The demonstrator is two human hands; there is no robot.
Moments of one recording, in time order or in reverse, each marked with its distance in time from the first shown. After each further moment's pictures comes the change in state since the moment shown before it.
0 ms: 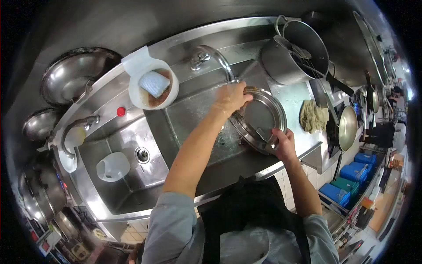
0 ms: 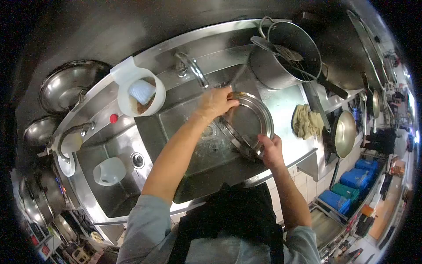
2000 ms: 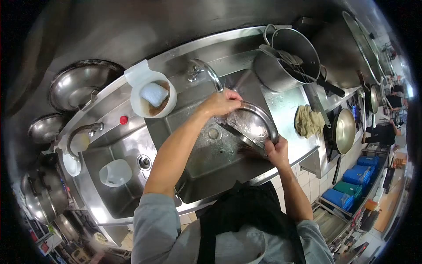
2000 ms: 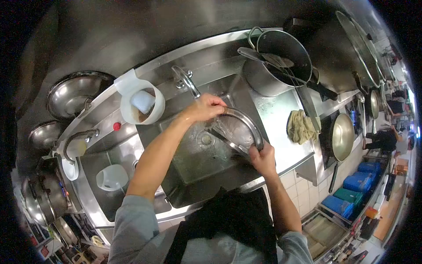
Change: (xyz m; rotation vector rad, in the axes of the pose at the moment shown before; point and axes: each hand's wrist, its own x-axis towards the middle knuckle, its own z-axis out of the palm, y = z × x) left_hand -0.002 -0.028 -0.009 -0.450 -0.025 0.288; right_hand -0.020 -0.017 0.008 -0.643 0.018 -0.339
